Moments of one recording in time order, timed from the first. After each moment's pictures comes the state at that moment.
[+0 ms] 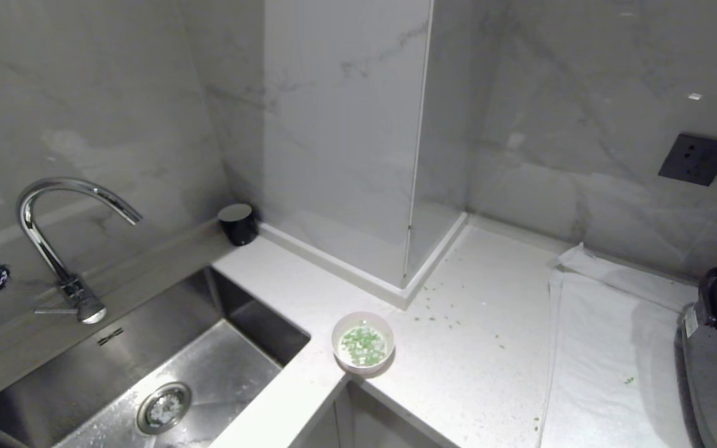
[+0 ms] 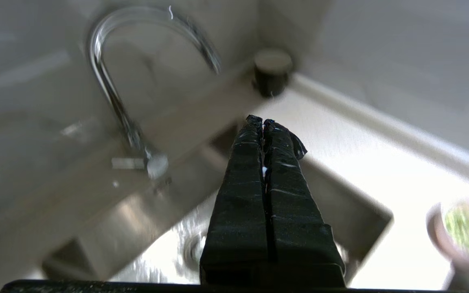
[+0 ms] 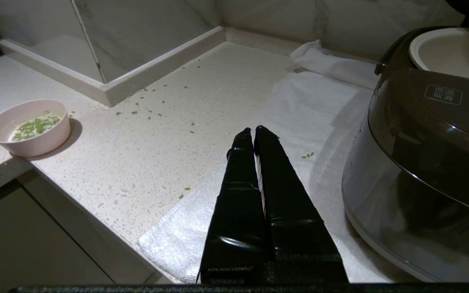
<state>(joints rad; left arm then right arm) 0.03 0.89 -0.46 -0.37 0.10 0.05 0.01 0.00 0.00 -0.01 -0.01 0.01</state>
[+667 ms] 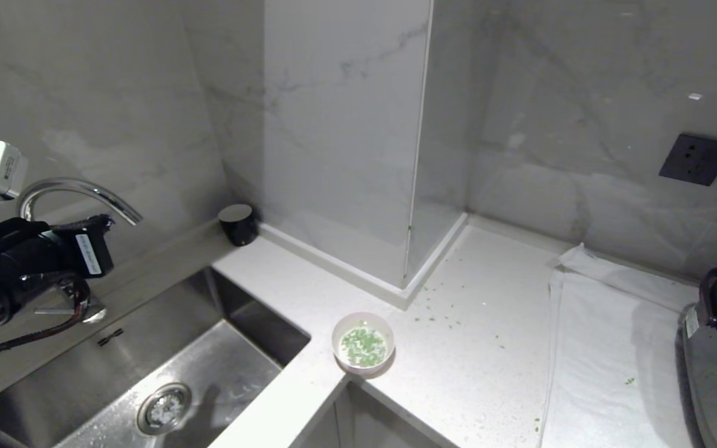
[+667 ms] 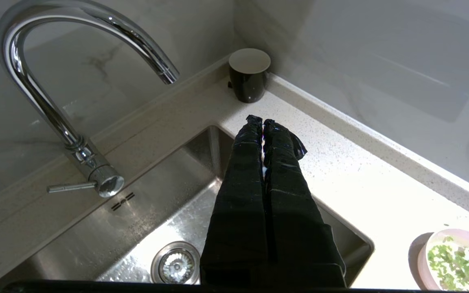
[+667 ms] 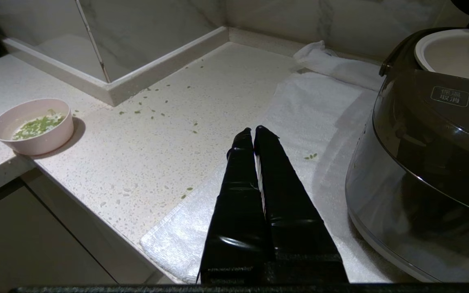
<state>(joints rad) -0.13 1.27 -0.61 -0.53 0.23 -0.03 0.01 0.00 0.00 -0.01 0.00 0.01</state>
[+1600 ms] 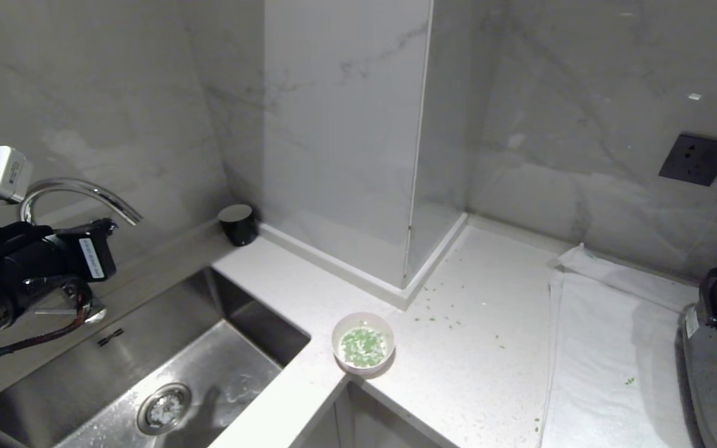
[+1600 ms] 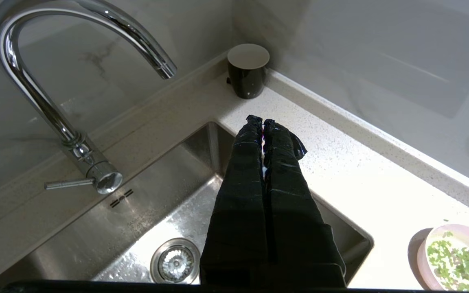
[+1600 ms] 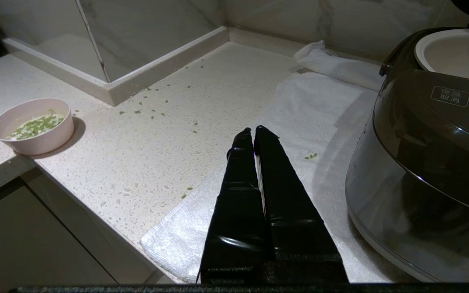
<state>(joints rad) -0.13 1.27 -0.60 -0.53 0.23 -0.03 0.01 0.00 0.00 -0.01 0.00 0.01</state>
